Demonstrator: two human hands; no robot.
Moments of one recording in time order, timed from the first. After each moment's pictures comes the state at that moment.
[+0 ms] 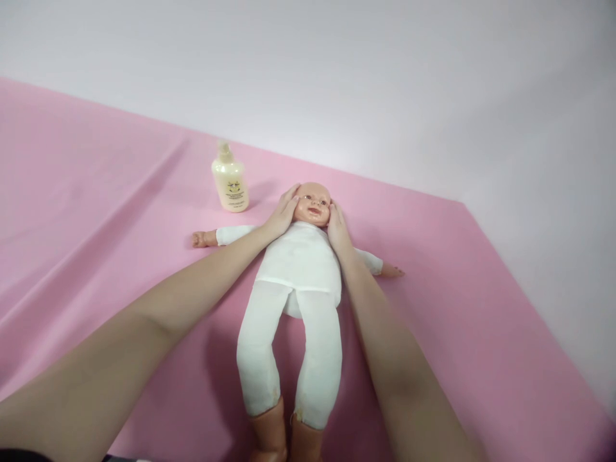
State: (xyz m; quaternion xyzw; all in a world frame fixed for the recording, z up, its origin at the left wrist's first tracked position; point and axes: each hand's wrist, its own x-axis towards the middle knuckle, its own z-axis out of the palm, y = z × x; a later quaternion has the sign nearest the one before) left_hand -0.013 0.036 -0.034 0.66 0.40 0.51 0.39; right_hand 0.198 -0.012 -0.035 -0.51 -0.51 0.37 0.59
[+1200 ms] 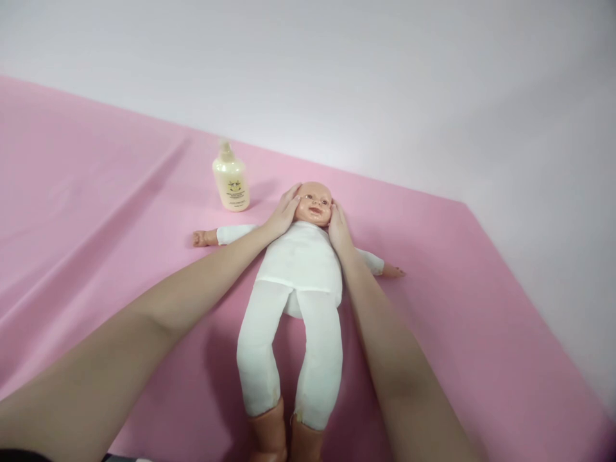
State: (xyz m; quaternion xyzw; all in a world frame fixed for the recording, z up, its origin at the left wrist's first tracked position) left_hand -0.014 0.035 -0.036 0.66 0.38 0.52 0.38; right_hand 0.198 -0.009 -0.041 -0.51 -0.50 0.37 0.60
